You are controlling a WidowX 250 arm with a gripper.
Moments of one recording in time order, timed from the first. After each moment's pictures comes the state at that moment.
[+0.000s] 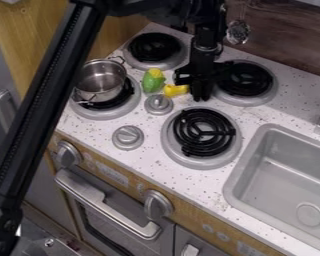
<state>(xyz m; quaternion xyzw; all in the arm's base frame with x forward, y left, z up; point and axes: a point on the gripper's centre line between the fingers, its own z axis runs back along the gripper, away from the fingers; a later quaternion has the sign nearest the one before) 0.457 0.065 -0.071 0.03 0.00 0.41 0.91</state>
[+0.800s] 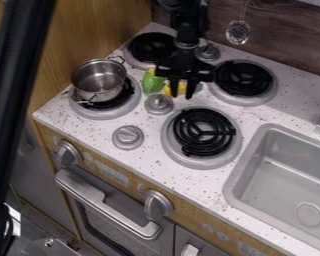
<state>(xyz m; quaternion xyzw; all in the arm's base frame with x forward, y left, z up) 0.419 0.077 -0.041 0.03 -0.04 0.21 0.98</state>
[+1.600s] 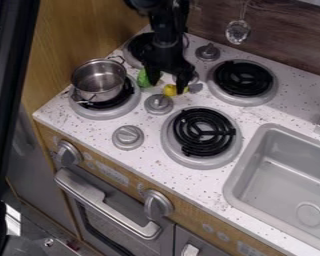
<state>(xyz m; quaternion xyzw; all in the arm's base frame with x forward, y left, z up) 0.442 0.107 -0.042 0.03 -0.11 0.04 0.99</state>
